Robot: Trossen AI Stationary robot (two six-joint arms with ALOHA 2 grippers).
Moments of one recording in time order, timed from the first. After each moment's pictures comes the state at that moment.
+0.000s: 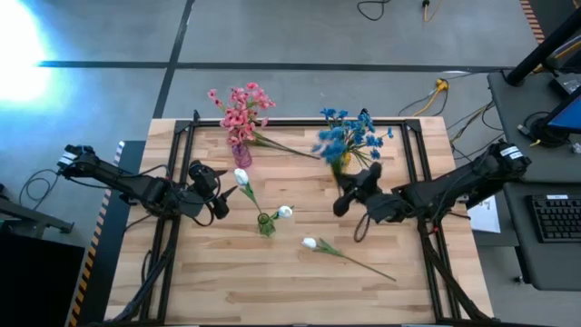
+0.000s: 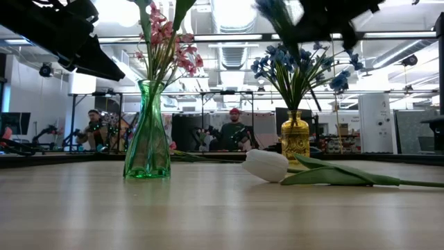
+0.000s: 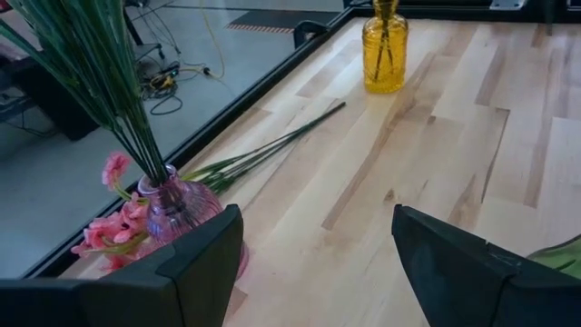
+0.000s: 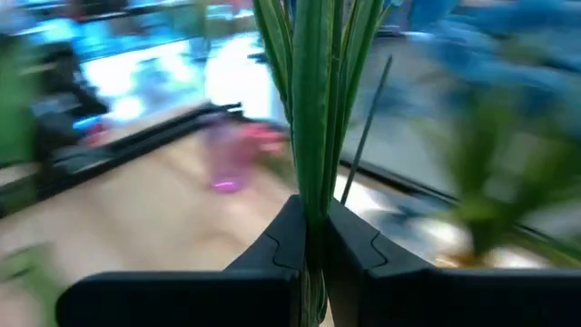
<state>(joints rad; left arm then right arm) -0.36 0.74 0.48 -0.43 -0.91 -0.42 0.32 1.24 0.77 0.04 1.02 0.46</state>
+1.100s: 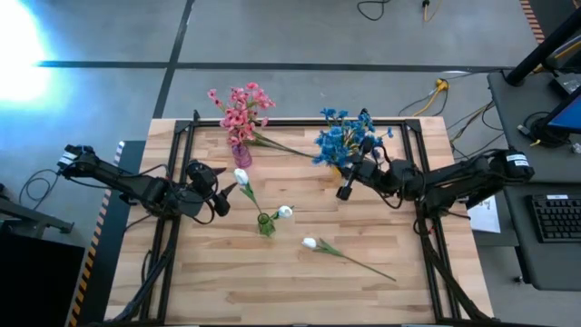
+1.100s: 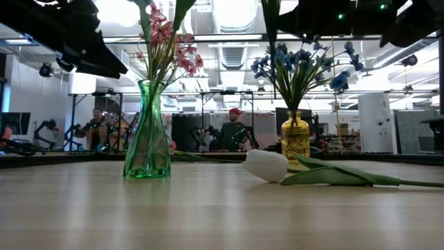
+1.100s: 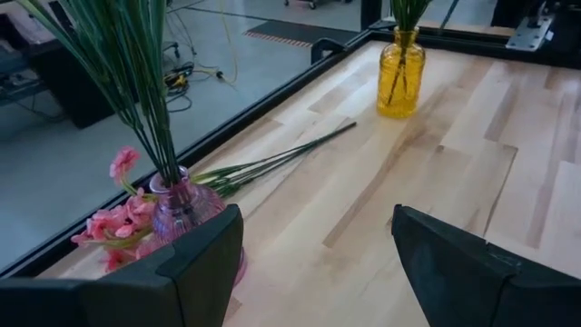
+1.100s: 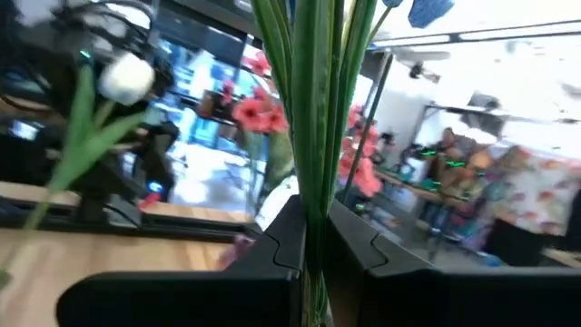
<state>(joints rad) -0.36 0.74 0.48 -0.40 -0.96 -0.50 -0.02 1.23 0.47 1.01 0.37 -0.43</state>
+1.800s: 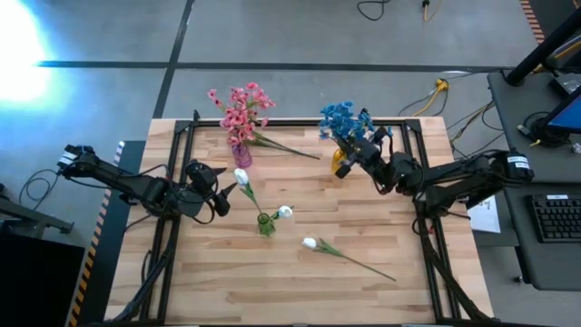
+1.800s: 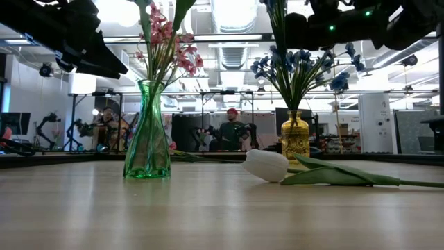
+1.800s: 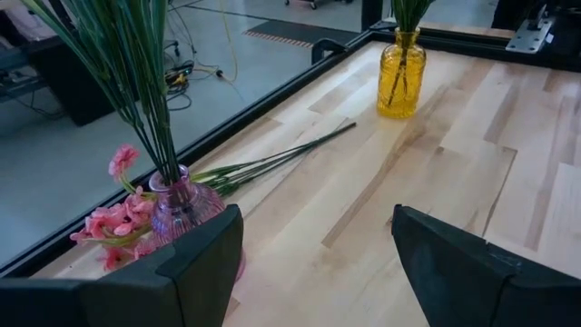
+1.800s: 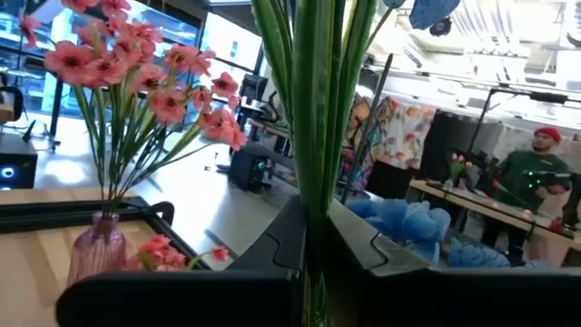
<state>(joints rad) -0.36 0.74 0.48 -0.40 -0.96 -0.51 -0.11 1.23 0.47 1.02 0.63 -0.44</state>
